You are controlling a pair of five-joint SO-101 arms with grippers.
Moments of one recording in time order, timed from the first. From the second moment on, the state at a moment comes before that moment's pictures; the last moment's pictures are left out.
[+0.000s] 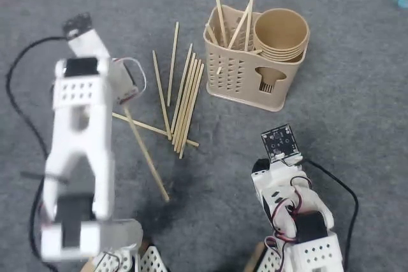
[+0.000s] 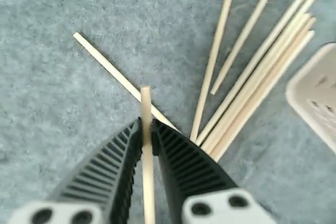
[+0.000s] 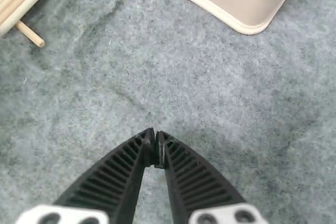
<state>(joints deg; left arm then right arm) -10.5 -6.1 11.4 80.0 29.4 -16.9 -103.1 95.2 63.2 5.7</state>
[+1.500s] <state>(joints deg) 4.9 -77.8 55.9 1.6 14.4 -15.2 -103.1 95.2 63.0 5.7</state>
